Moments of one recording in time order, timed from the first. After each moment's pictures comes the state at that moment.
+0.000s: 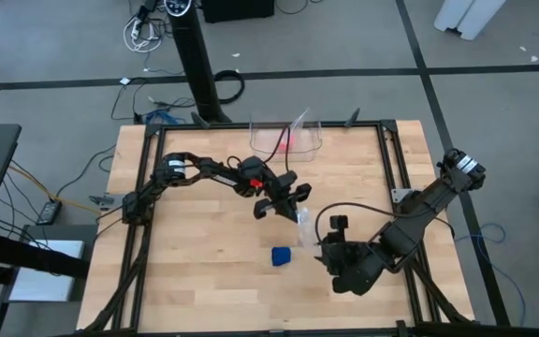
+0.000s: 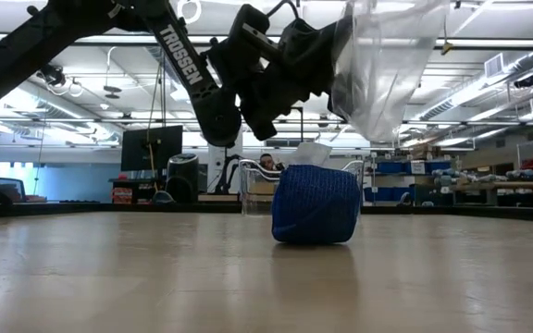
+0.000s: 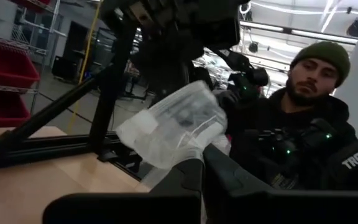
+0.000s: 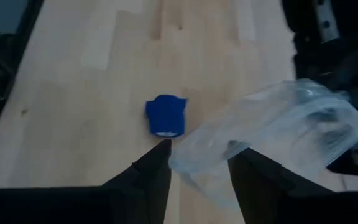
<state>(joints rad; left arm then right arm) 0.17 2.28 1.31 1.54 1.14 -0.79 0.71 1.53 1.36 -0.86 0.63 0.42</state>
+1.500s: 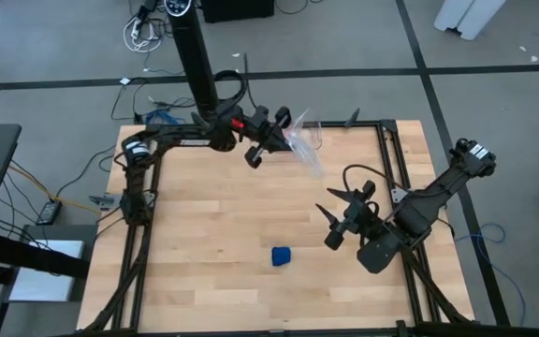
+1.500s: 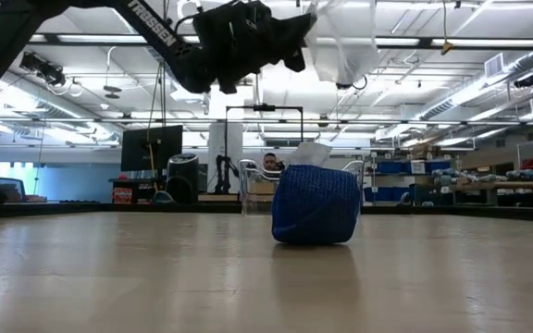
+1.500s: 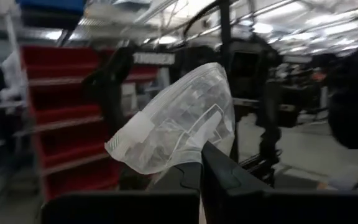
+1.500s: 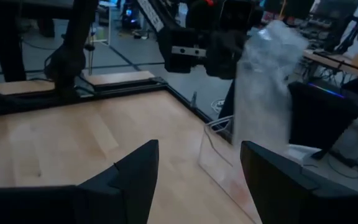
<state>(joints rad) 0.49 1.95 1.30 1.16 1.07 -0.31 0.69 1.34 1.20 -0.70 1.30 0.65</state>
